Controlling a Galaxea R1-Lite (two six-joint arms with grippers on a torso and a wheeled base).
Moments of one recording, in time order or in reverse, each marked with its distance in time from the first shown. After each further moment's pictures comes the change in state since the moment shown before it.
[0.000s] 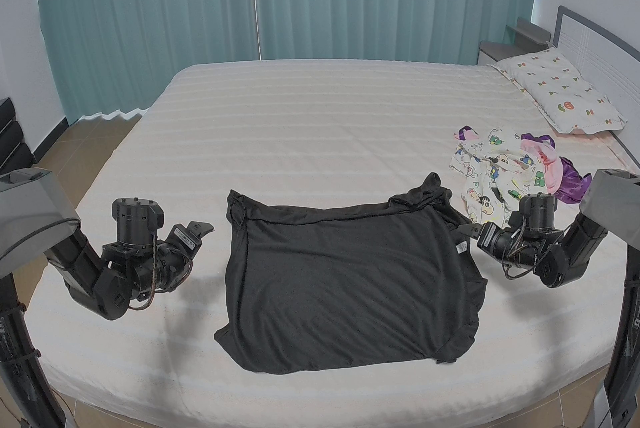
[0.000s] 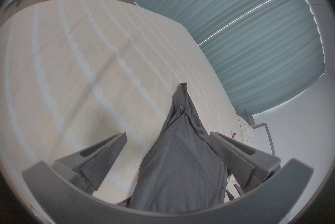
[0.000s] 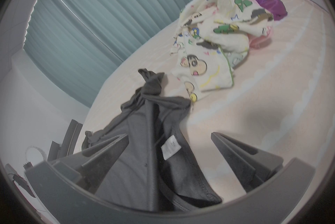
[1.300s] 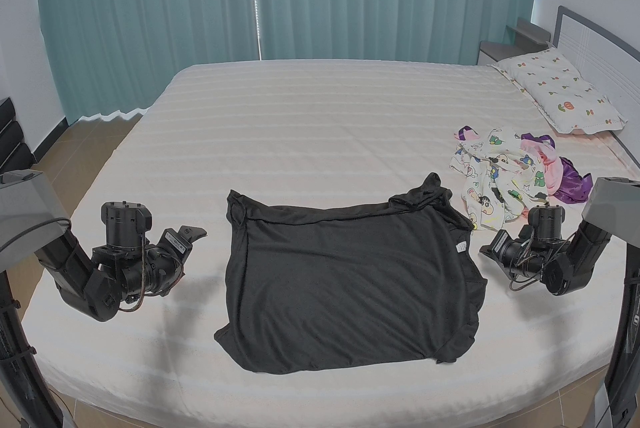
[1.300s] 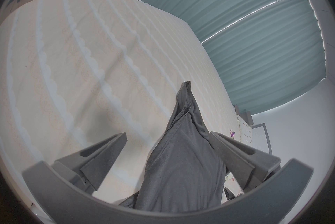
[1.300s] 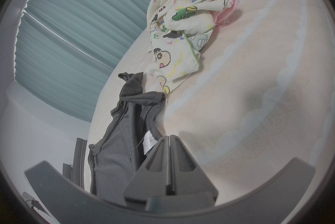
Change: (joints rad) left arm 0.045 -0.021 0.045 -0.002 -0.075 -0.005; right arm -0.059 0.035 0.063 -0.059 0.041 0.174
